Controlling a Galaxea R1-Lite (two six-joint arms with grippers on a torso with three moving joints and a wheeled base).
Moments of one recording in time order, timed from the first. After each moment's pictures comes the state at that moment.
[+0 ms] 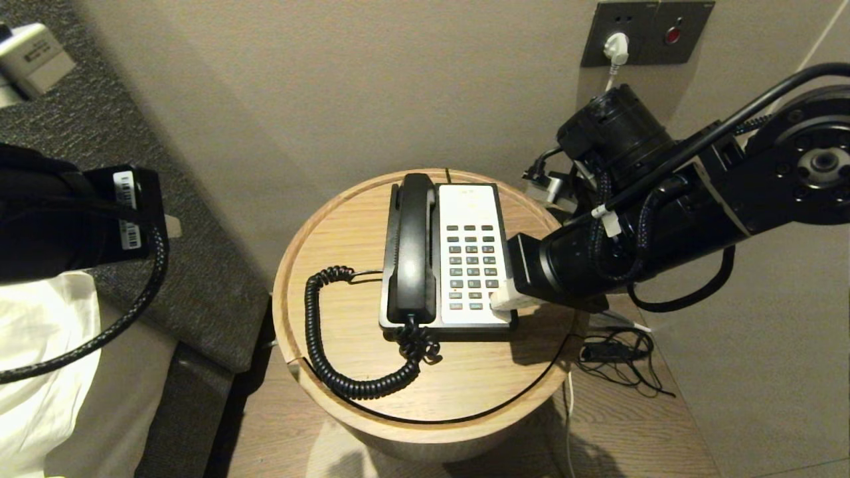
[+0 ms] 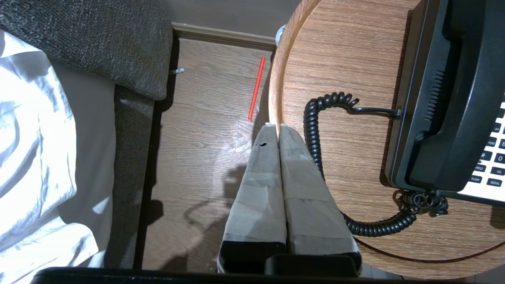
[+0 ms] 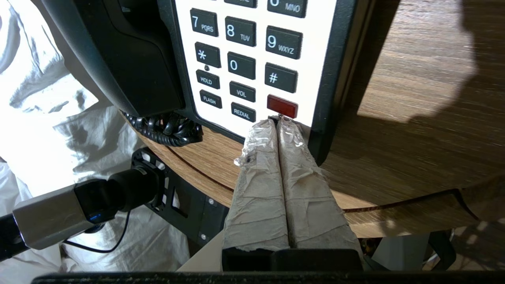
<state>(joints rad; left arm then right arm) -0.74 1.32 -1.48 0.81 0.63 -0.56 0.69 1.81 -1.58 0.63 0.18 0.60</state>
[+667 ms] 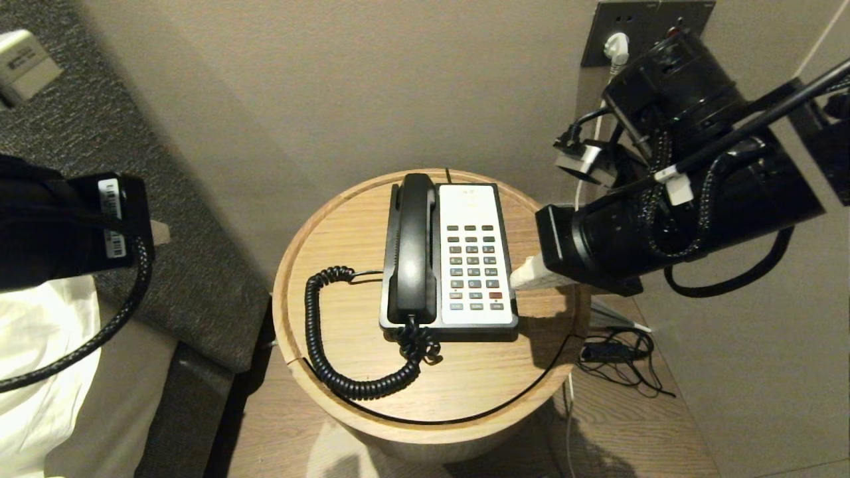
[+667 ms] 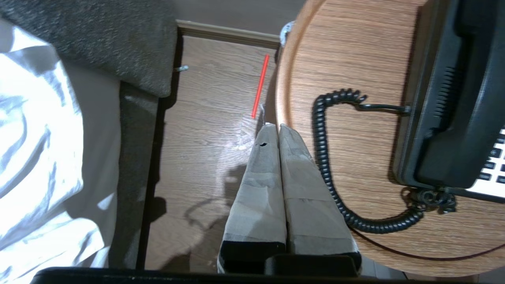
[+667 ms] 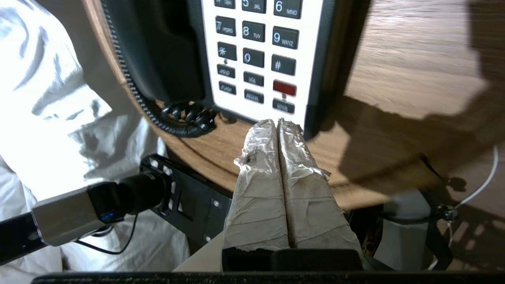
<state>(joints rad) -0.72 1.29 -1.46 0.82 0.63 -0.56 0.69 1.72 -1.61 0.67 0.16 0.61</state>
